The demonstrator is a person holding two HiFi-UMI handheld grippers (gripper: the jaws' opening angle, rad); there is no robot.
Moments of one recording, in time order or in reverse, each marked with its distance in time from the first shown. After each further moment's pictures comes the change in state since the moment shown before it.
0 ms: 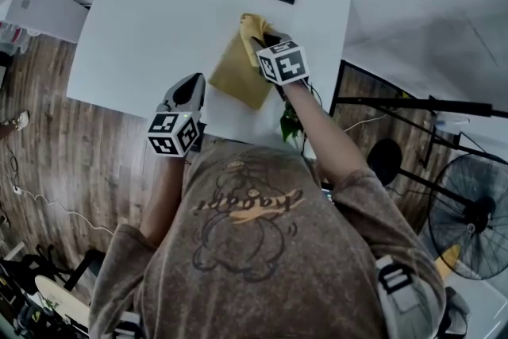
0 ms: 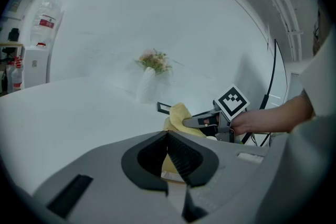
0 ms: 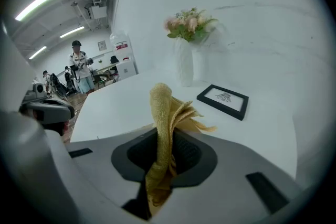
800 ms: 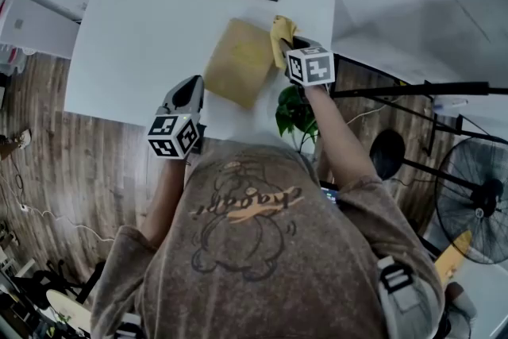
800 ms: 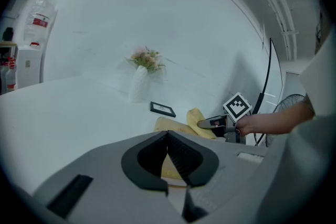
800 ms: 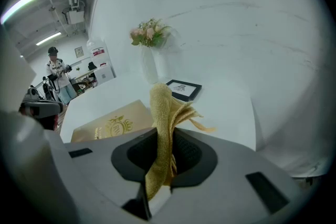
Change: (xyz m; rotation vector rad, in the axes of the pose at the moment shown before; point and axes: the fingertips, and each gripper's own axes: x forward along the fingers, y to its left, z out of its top) left arm 0.011 -0.026 -0.003 0.019 0.011 -0.042; right arm -0.073 -0.093 -0.043 0.151 -0.032 -0.193
